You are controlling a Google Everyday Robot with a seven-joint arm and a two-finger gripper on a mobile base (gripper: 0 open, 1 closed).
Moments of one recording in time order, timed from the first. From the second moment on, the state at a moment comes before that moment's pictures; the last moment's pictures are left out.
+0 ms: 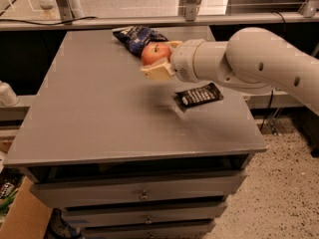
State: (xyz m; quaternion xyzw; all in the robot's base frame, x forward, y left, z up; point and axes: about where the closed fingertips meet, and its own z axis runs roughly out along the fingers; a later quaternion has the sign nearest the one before) arm 0.628 0.002 0.909 -0.44 0.69 0.17 0.55
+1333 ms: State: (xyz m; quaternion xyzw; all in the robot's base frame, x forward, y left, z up) arm 0.696 -0.066 0.893 -0.36 0.71 0.15 0.58
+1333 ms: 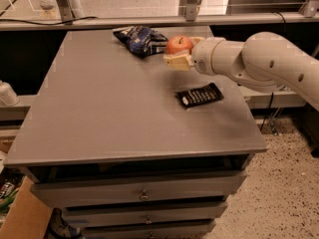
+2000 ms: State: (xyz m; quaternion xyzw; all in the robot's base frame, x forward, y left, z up) arm 0.761 -0.102 0.870 -0.31 0.73 0.17 0.59
